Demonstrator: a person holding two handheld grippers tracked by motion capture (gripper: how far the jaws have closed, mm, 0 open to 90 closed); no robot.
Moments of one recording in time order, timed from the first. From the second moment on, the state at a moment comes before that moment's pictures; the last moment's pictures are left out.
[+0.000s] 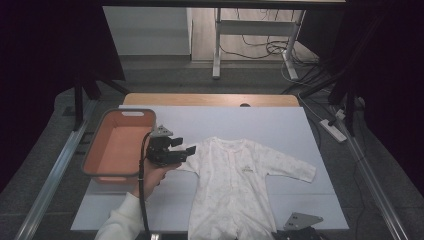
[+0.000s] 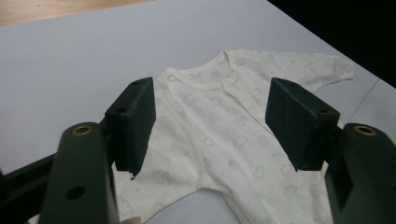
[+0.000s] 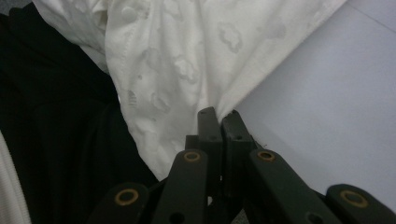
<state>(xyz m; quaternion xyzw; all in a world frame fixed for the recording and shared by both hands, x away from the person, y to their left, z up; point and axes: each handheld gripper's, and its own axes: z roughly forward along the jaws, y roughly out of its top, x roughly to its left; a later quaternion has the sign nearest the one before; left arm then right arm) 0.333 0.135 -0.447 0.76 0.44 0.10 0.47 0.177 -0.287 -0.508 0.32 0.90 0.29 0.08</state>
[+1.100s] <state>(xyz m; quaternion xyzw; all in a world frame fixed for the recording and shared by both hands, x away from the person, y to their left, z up) 0.336 0.134 -0.452 0.76 0.44 0.09 0.47 0.293 -0.252 -0.515 0.37 0.86 0.31 0.15</state>
